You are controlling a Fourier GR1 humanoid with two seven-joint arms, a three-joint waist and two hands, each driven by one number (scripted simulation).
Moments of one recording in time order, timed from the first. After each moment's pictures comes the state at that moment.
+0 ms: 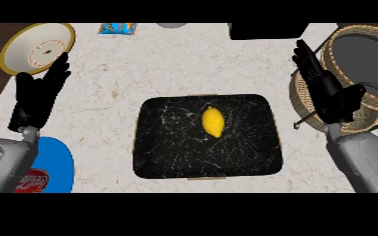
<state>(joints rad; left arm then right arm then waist) -0.29 0.56 -0.16 -1.32 0.21 0.17 0.16 -0.35 -0.49 0.26 -1.37 -0.29 -0.19 -0.05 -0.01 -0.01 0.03</state>
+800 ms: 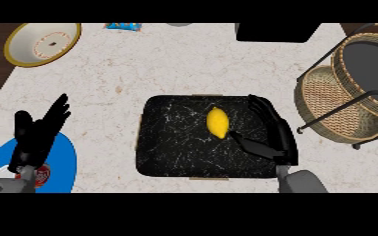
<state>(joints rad) -0.05 0.51 -0.13 -1.30 0.28 0.13 0.11 -0.15 -0.18 0.32 -1.18 -0.31 -0.28 -0.35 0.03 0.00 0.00</state>
